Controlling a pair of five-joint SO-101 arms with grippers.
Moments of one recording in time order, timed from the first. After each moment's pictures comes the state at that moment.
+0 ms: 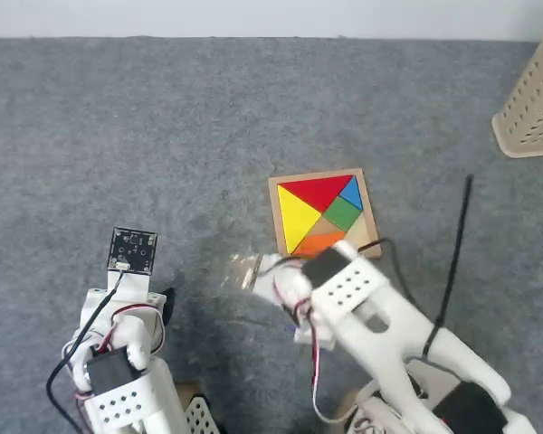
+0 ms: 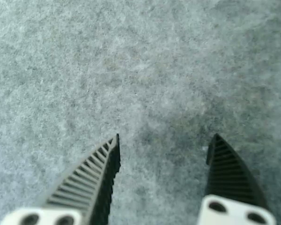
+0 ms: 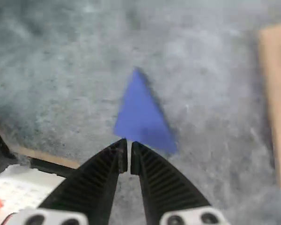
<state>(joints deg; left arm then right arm) -28.1 -103.4 97.1 73.3 -22.1 -45.5 -24.6 49.6 76.5 37.1</state>
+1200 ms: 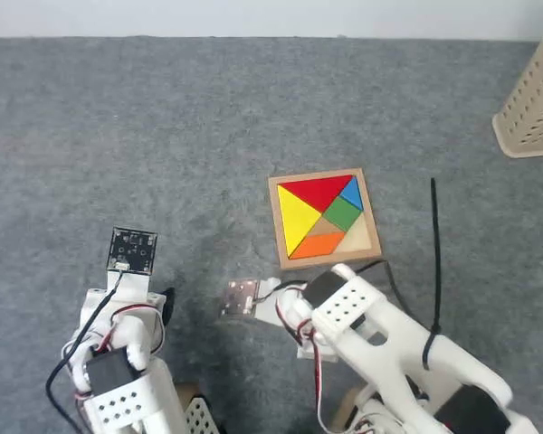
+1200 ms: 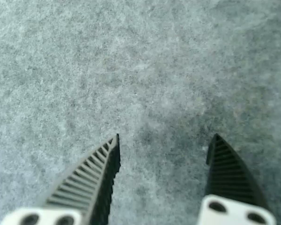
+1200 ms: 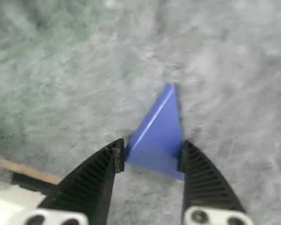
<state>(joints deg) -28.1 -103.4 97.1 73.3 -22.1 -45.3 -25.3 59.8 64.7 40.0</state>
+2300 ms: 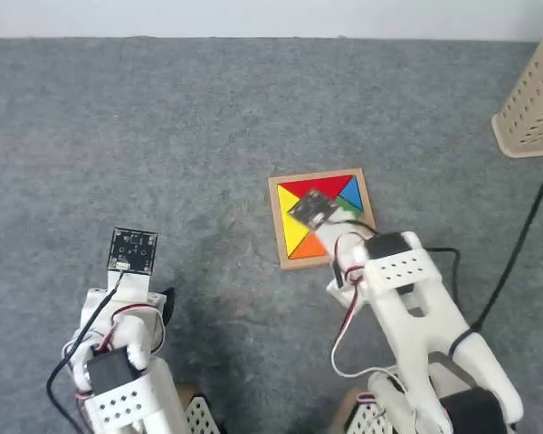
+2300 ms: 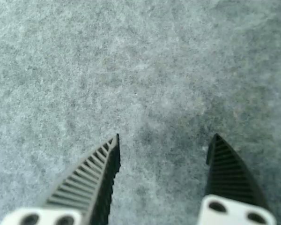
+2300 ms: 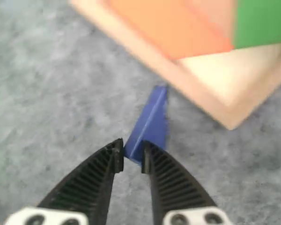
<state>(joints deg) -28.1 -103.4 97.1 73.3 -22.1 -18.9 -25.4 54.6 60.5 28.8</state>
